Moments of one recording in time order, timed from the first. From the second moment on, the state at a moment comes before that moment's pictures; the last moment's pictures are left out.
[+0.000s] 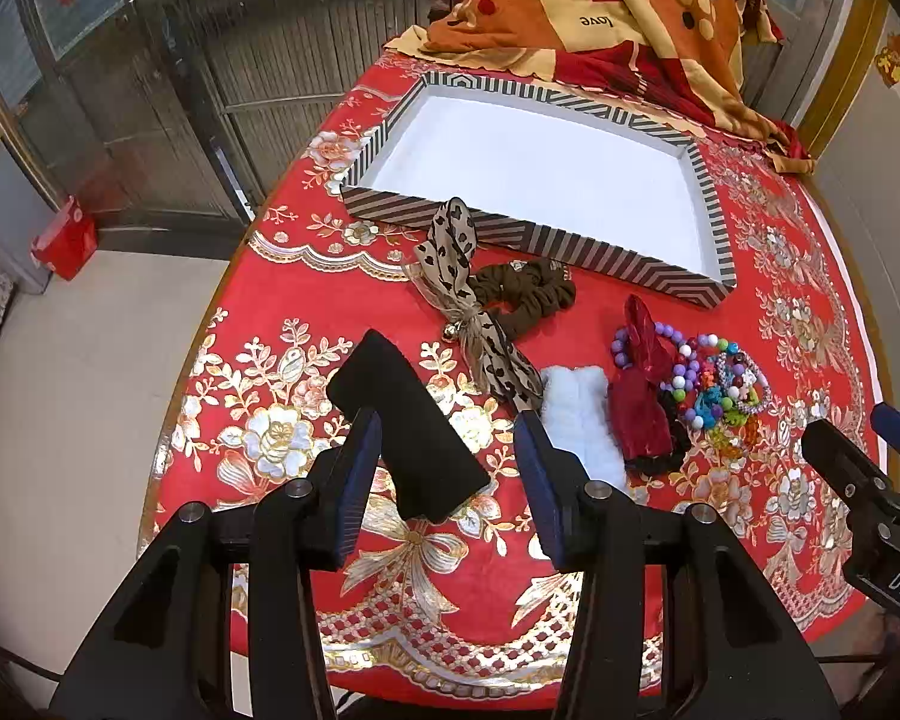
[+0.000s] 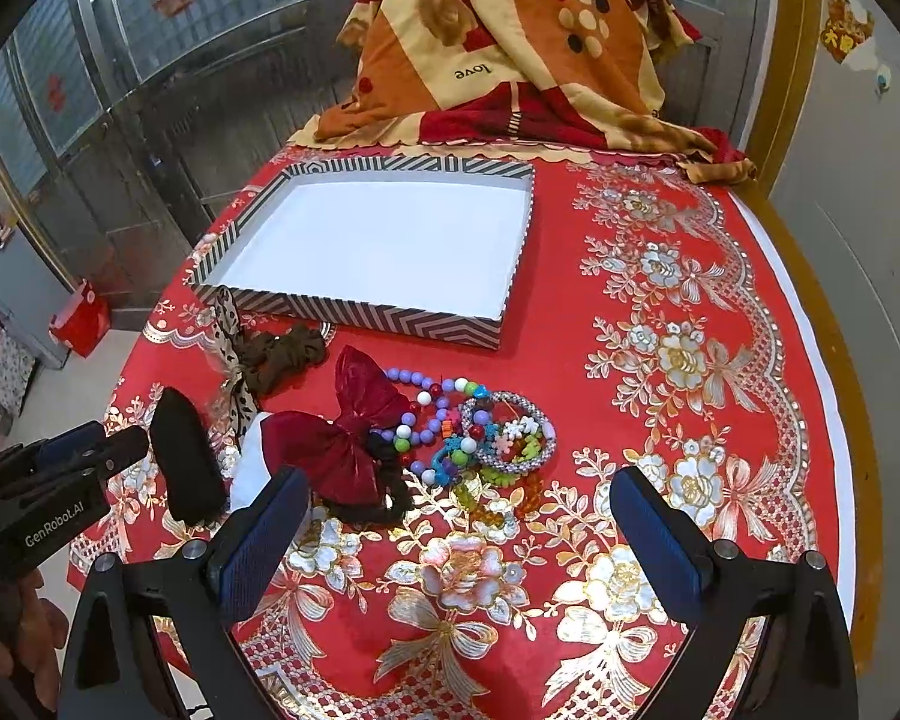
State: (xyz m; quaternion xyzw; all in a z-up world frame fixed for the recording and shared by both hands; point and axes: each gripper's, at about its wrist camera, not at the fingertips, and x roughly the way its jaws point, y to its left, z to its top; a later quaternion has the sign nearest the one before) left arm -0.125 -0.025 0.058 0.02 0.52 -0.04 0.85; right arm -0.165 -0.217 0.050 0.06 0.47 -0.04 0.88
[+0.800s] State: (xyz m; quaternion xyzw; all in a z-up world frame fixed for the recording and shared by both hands) left arm -0.125 -0.026 0.053 0.03 0.52 -0.03 0.85; right arm -0.164 -0.218 0.047 0.05 0.48 -0.03 0.88
